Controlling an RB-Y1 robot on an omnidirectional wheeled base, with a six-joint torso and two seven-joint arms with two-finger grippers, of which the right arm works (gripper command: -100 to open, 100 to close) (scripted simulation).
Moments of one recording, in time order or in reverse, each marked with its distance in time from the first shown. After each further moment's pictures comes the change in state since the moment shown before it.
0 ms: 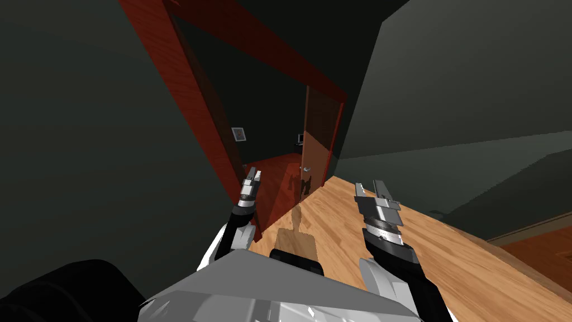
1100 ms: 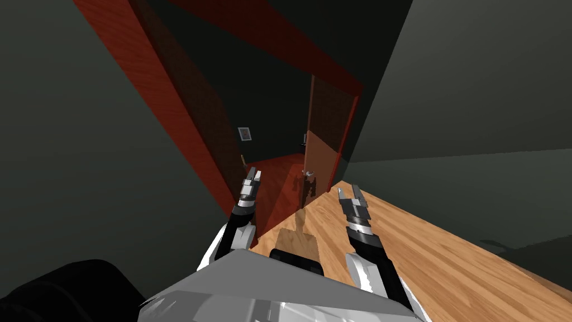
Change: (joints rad) arm -0.089 -0.043 0.066 0.242 -0.021 -0.043 -0.013
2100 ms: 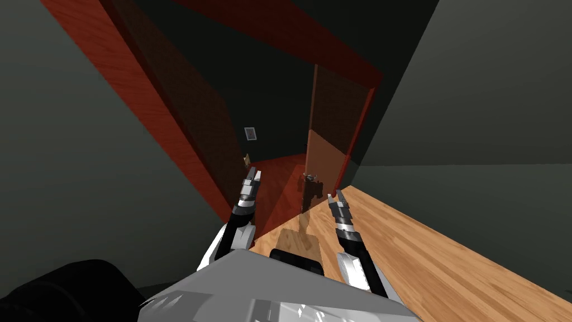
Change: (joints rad) arm -0.091 -0.038 0.070 0.258 -0.020 -0.055 -0.012
